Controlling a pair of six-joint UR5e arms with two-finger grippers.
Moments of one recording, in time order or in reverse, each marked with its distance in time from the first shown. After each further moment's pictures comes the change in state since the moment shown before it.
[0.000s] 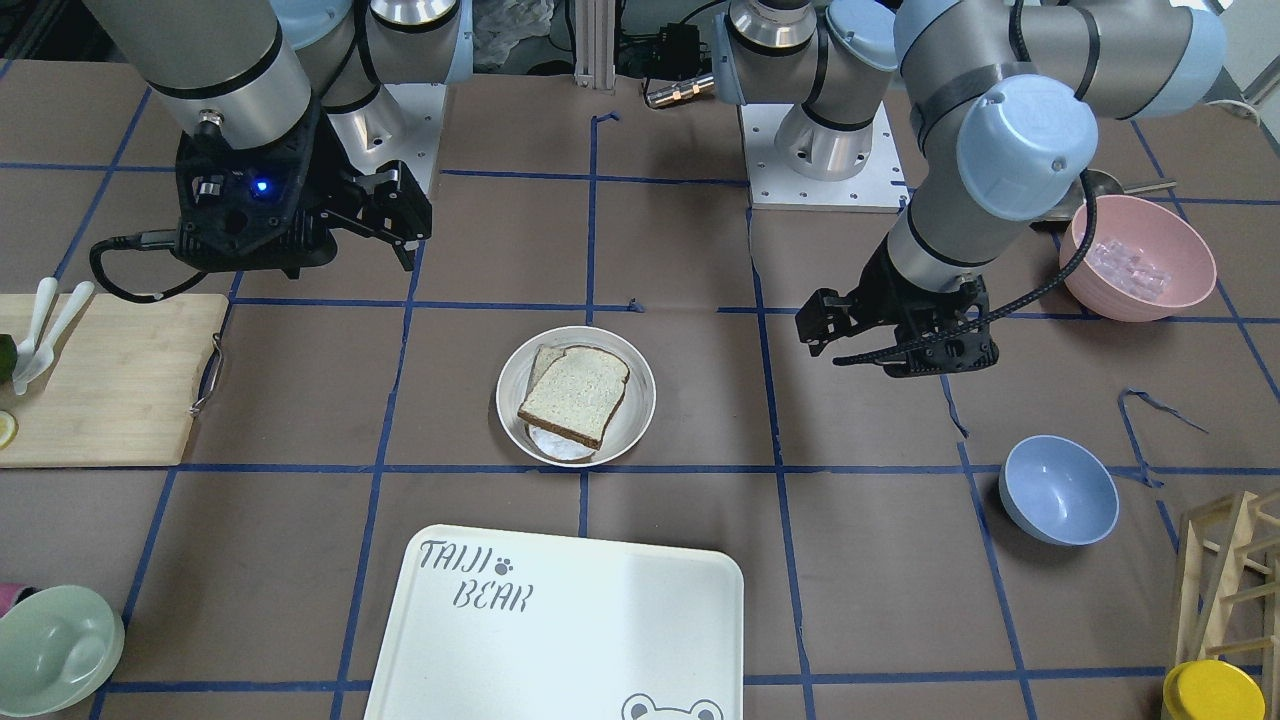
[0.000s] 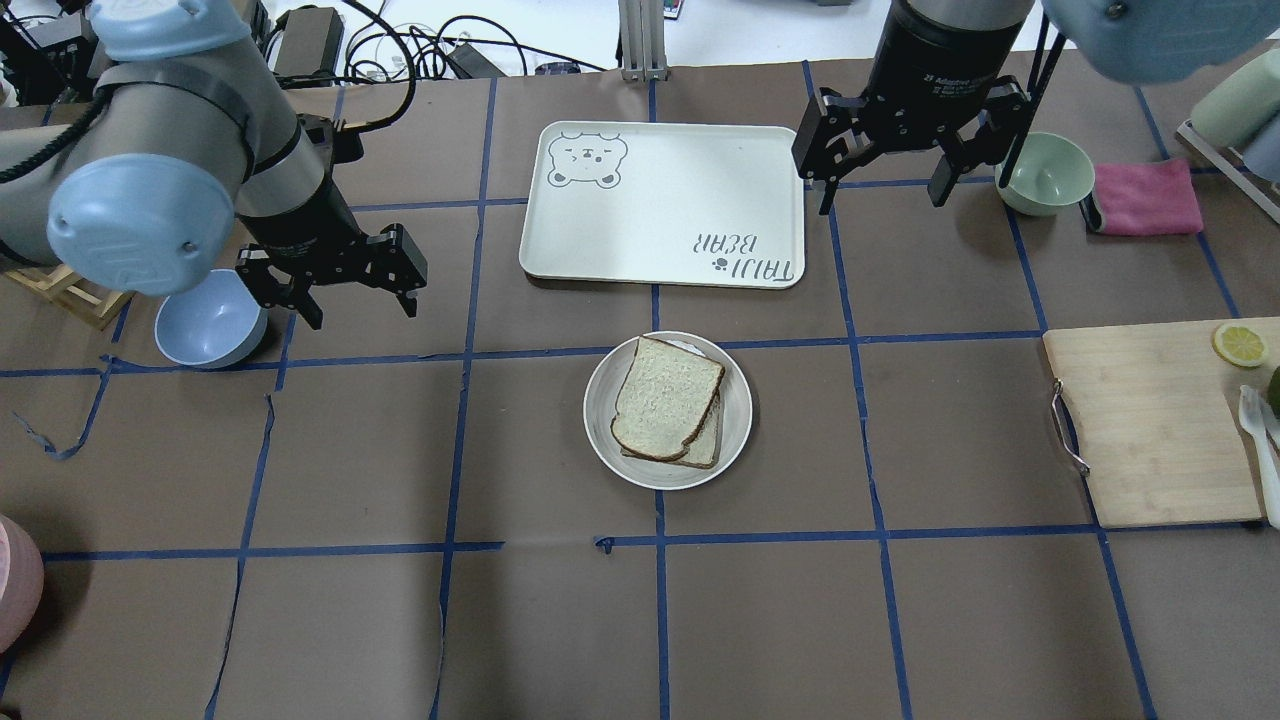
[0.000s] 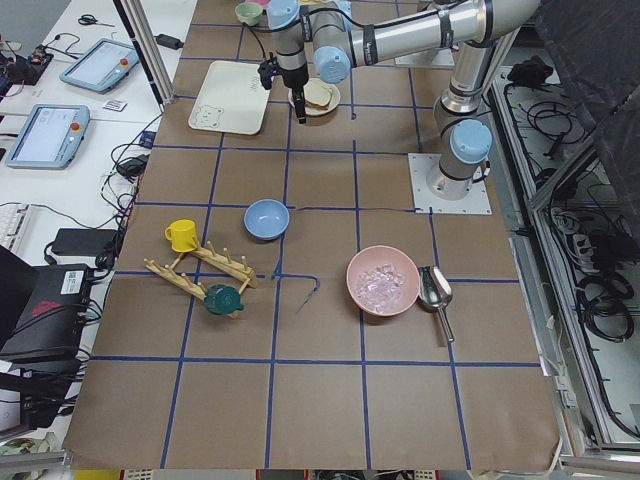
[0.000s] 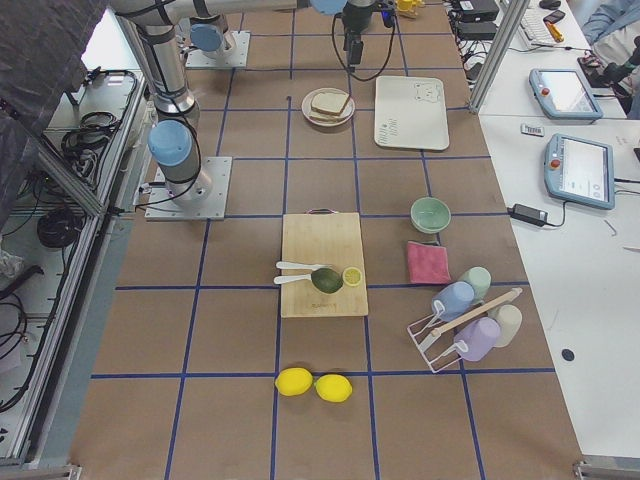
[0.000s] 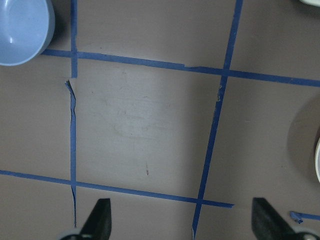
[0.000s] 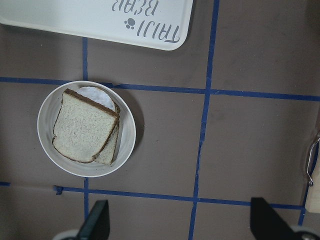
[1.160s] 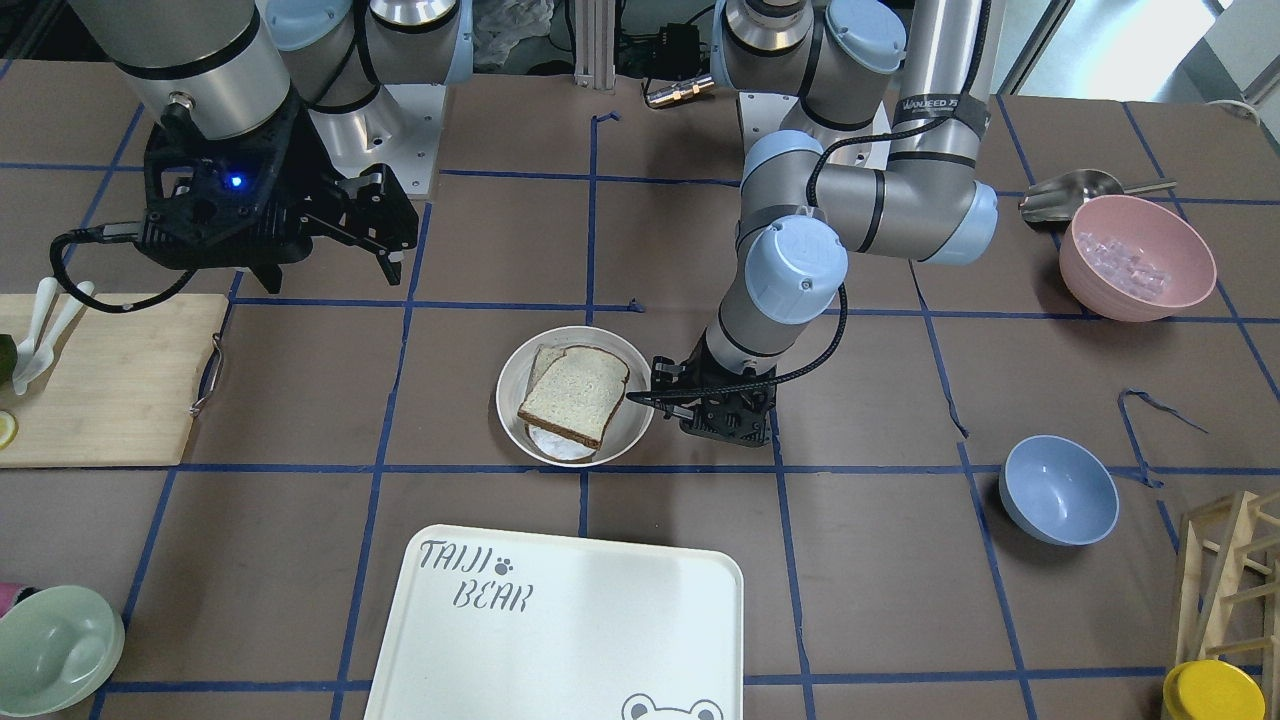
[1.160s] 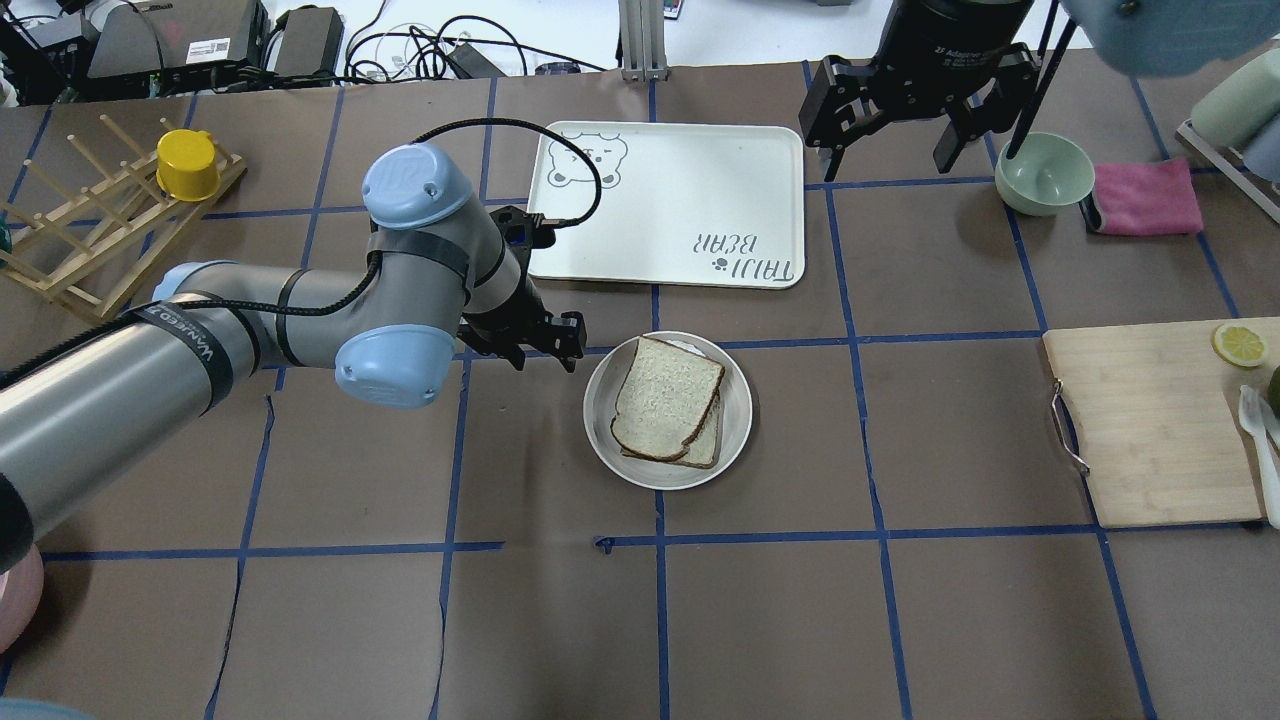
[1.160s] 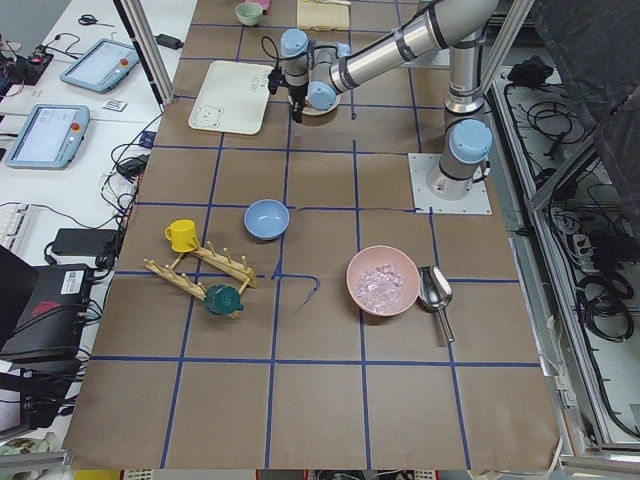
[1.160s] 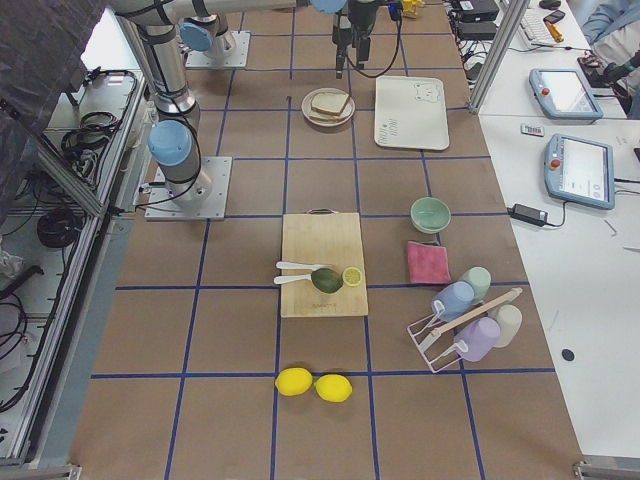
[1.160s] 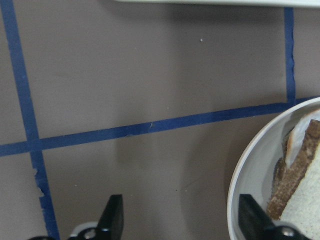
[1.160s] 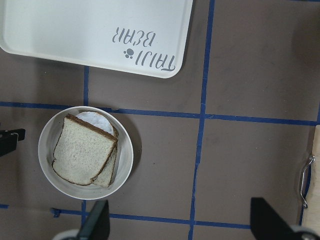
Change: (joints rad) left arm -0.197 -0.213 -0.175 0.486 -0.147 0.063; right arm -0.008 -0.002 -0.002 -0.076 -0.006 -0.006
